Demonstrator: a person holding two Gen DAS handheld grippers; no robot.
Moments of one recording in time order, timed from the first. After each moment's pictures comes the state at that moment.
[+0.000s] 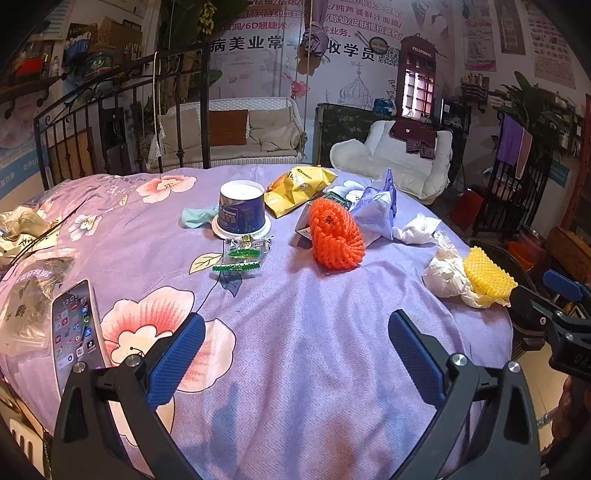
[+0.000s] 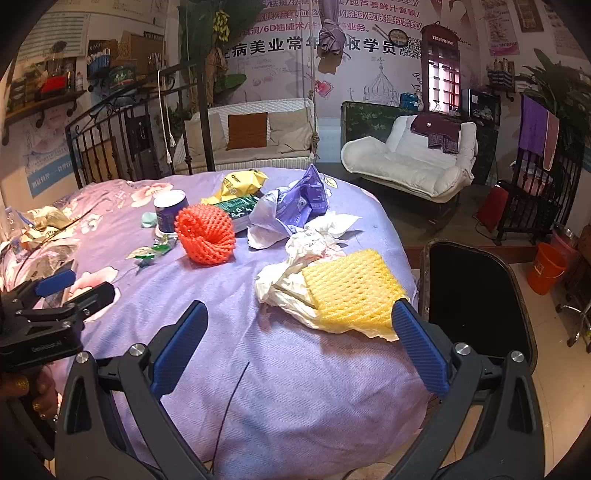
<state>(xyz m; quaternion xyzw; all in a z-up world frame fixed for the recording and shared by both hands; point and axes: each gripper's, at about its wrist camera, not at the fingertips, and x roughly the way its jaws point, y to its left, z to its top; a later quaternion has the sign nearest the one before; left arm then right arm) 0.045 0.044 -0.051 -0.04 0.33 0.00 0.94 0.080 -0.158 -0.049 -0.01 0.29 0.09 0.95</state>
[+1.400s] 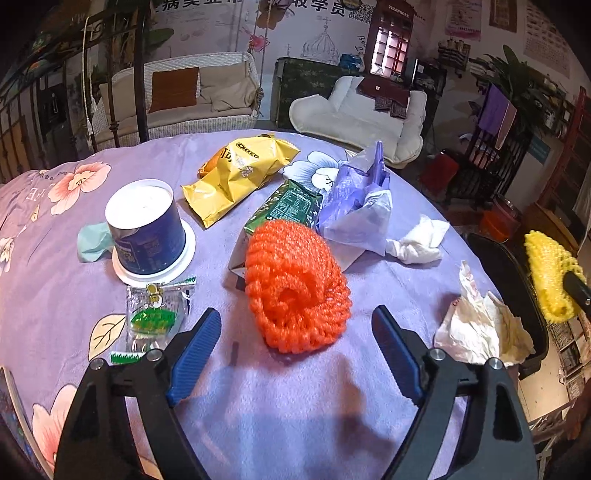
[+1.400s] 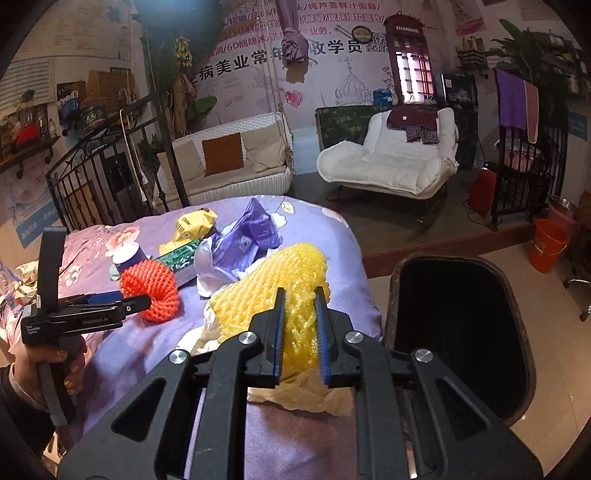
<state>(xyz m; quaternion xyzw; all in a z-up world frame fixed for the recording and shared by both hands) 0.194 0.019 -0.063 -0.02 0.40 -0.08 0.91 0.138 -0.233 -0.029 0.06 0.26 0.07 0.96</state>
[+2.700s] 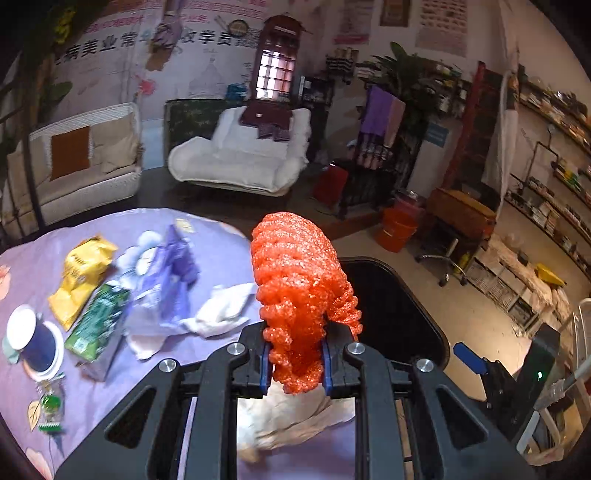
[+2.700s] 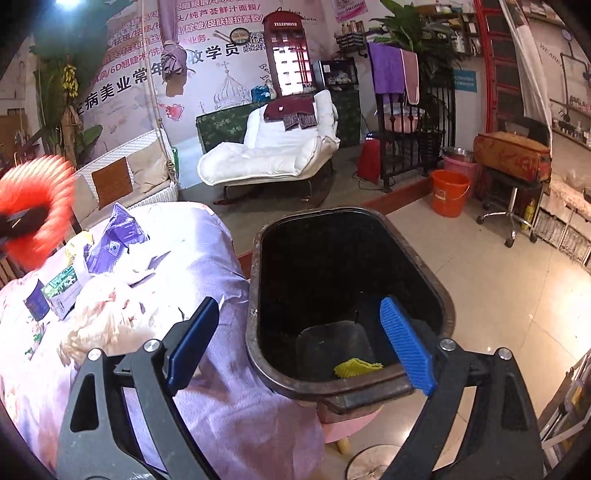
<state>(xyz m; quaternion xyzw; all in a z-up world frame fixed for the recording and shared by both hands) 0.179 -0.144 0.008 0.03 0.32 -0.29 0.90 0.108 -0.293 -0.084 0.13 0.27 -0.15 0.94</state>
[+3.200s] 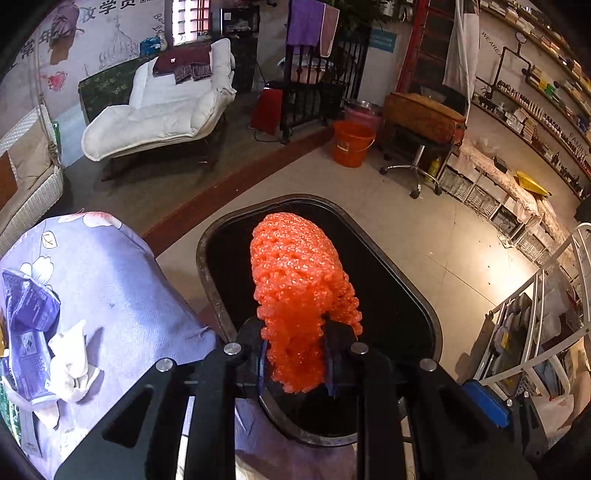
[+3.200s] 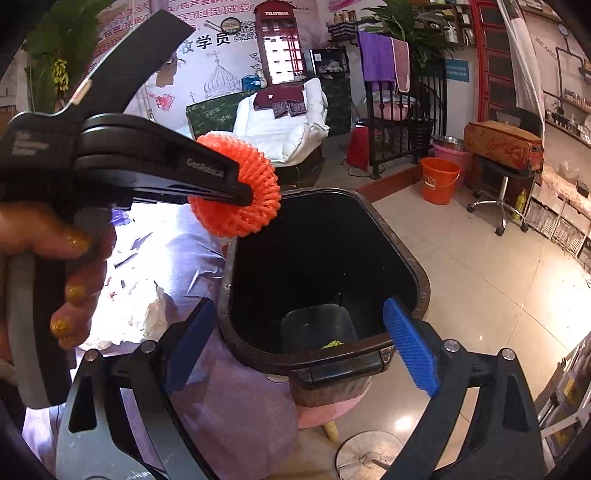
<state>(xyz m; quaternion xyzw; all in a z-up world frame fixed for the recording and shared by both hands) 0.234 -0.301 -0.048 0.14 0.42 -0.37 0.82 0.098 -0.311 -0.092 0.14 0.30 -0.16 0.93</state>
